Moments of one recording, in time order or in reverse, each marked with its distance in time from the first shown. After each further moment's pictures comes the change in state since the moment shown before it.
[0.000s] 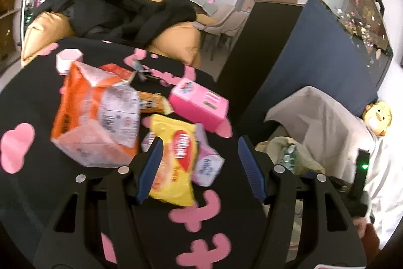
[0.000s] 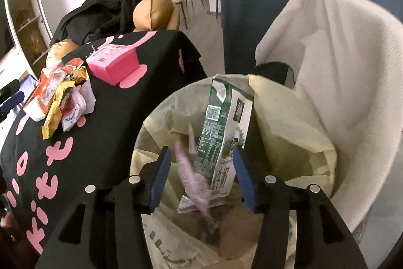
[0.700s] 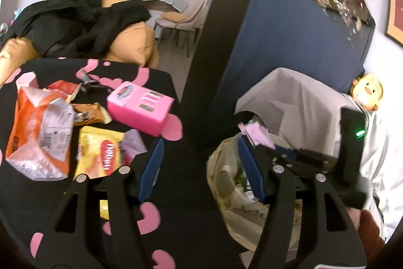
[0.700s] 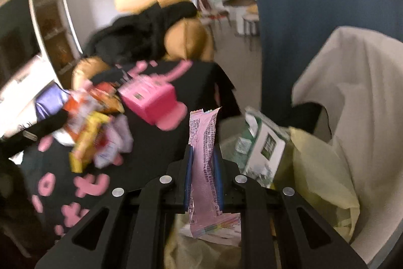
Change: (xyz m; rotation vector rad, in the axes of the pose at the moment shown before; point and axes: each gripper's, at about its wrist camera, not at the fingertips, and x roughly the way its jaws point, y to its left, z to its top) left arm 0.032 -0.089 -0.002 0.135 0.018 -0.088; right arm 0.008 0.027 0.044 -0.049 -0.098 0.133
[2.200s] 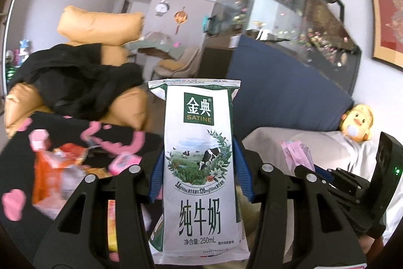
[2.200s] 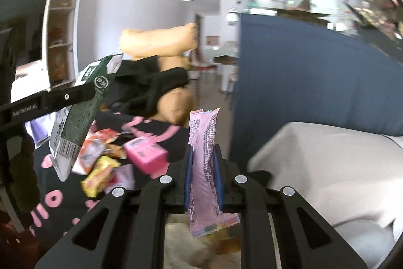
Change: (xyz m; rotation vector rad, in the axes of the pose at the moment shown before) left arm -0.064 -0.057 0.066 0.044 -0.279 -0.024; right arm -0.159 0.009 0.036 -0.136 -0.338 -0.140
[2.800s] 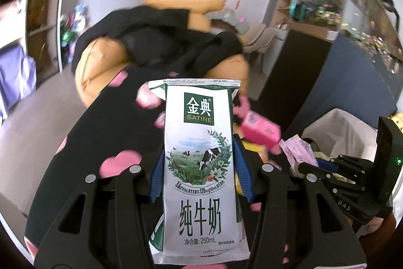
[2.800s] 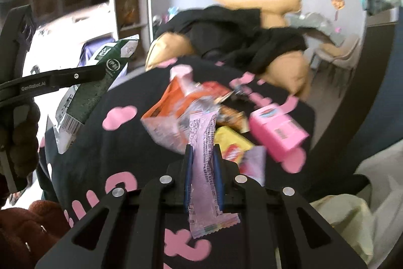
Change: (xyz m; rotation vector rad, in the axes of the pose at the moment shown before) left arm -0.108 0.204 -0.028 -0.118 0.178 0.304; right arm 0.088 0.221 -0.022 -0.222 0.255 0.401
